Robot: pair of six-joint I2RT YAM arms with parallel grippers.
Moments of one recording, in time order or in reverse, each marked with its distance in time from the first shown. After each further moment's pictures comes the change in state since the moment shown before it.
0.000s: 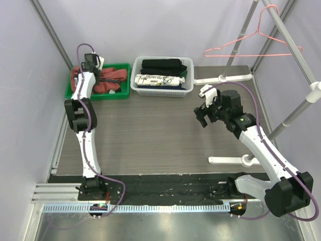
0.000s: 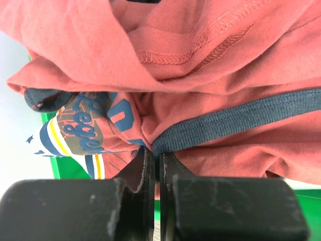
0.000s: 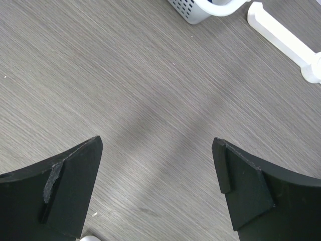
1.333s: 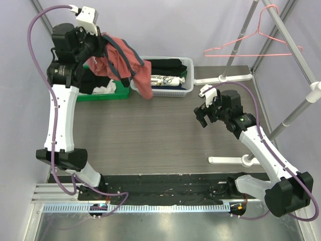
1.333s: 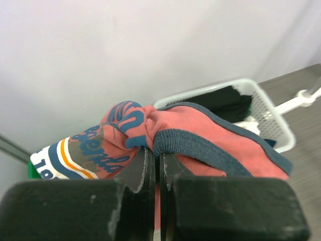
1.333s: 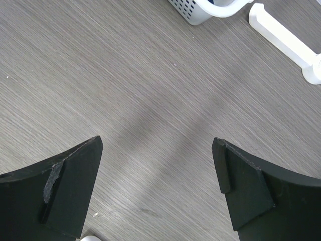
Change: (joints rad) left arm -0.198 -0.798 -0.113 0.031 0.474 -0.266; right arm 0.000 -0.001 0.000 0.000 -0.007 0.001
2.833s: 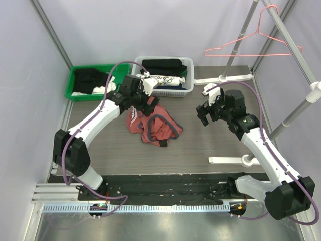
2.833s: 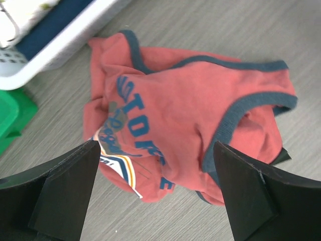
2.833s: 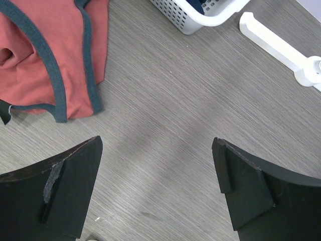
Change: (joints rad) left arm -0.383 -0.035 -0.773 0.109 -0.054 0.143; right arm -0.027 -0.032 0.000 0.017 -0.017 0.026
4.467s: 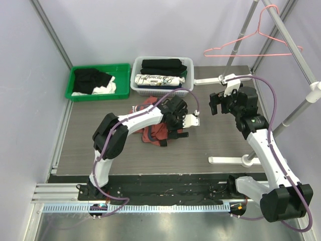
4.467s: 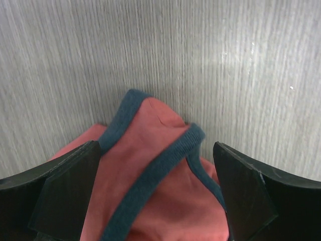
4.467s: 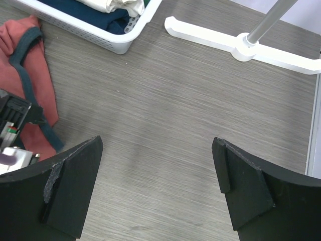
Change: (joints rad) left arm -0.357 0.437 0.213 -0.116 0.108 0.495; right arm -0.153 -0.032 0.003 0.104 0.093 0.164
